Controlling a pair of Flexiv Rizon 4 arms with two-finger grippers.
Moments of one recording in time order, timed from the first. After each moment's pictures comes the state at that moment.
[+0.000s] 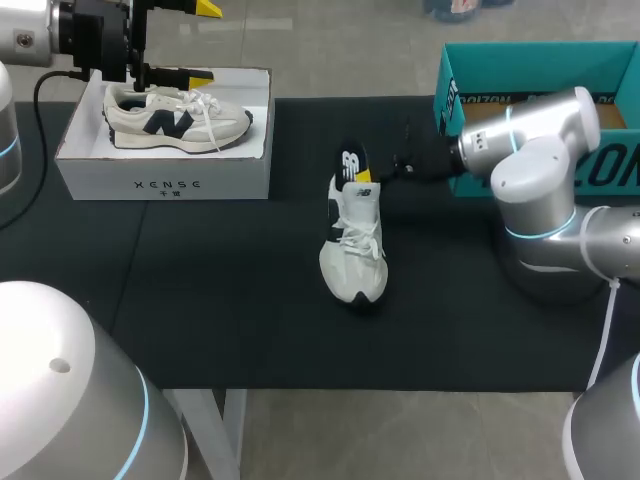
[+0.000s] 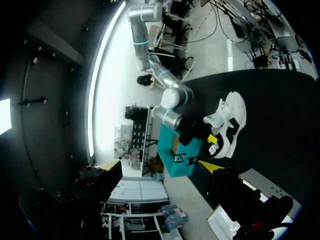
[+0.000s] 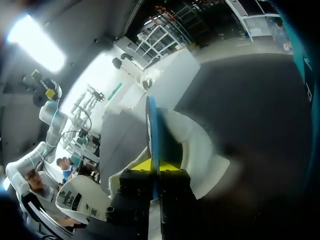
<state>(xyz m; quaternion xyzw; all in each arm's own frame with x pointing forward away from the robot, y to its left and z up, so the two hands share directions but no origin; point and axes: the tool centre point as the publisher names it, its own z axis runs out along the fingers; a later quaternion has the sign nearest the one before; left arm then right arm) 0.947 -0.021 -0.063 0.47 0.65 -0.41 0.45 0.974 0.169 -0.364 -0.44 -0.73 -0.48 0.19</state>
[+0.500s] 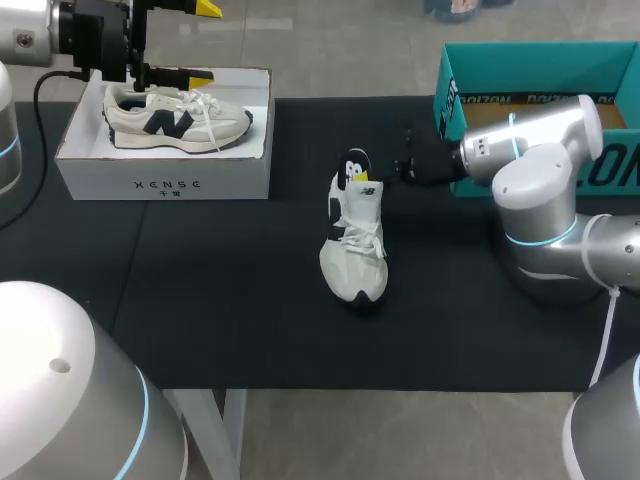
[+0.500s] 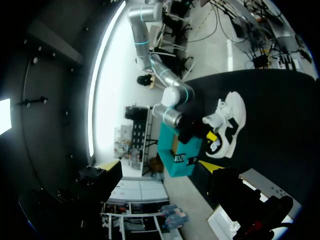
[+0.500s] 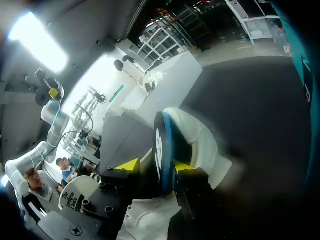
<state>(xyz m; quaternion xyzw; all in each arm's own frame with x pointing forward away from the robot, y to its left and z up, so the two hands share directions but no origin) 0.947 -0.021 -0.063 0.47 0.65 -0.41 0.45 0.975 0.169 -0.356 -0.43 -0.73 -0.50 0.18</state>
